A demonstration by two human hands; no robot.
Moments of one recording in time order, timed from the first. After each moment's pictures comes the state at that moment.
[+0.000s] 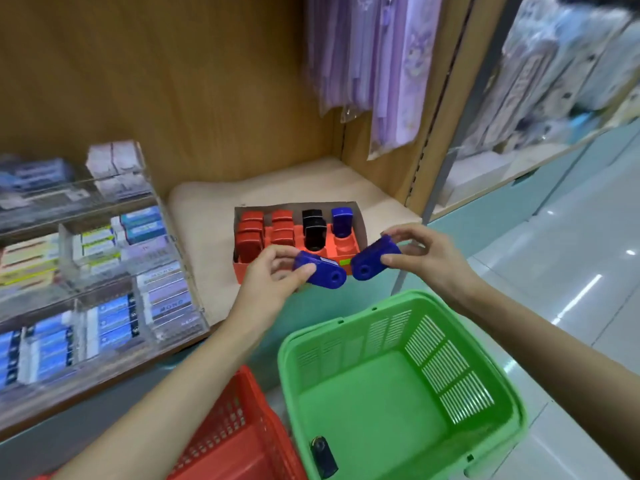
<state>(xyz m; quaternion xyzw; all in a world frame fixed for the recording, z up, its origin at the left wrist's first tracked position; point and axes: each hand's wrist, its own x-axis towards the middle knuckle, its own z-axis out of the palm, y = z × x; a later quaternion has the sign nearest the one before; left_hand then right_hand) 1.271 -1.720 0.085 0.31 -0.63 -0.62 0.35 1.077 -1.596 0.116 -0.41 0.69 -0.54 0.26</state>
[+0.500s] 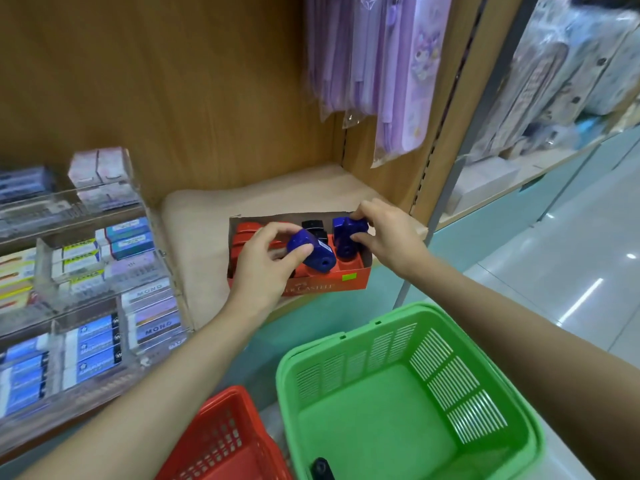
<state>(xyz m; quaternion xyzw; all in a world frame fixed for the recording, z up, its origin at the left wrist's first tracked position) 1.247 -1.753 0.104 0.30 -0.71 -0.50 0.40 1.055 -1.685 0.109 -0.59 0.76 -0.28 -0.02</state>
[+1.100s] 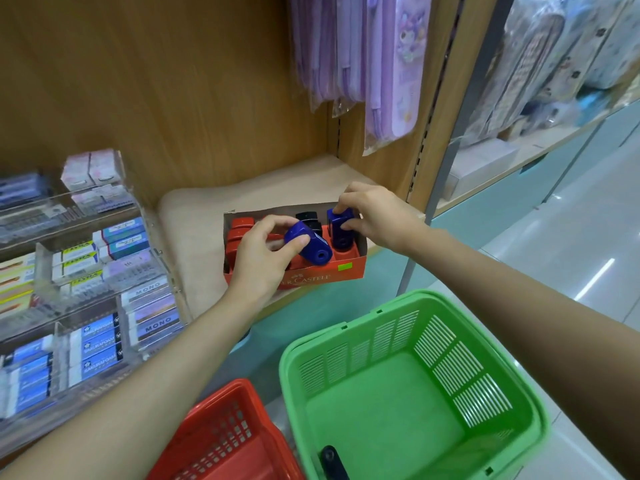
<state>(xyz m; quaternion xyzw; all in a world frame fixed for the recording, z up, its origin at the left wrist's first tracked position) 1.242 -1.751 0.105 0.33 -0.73 -0.49 0.36 1.056 -1.688 0.132 -0.66 0.73 -0.17 -0.03</state>
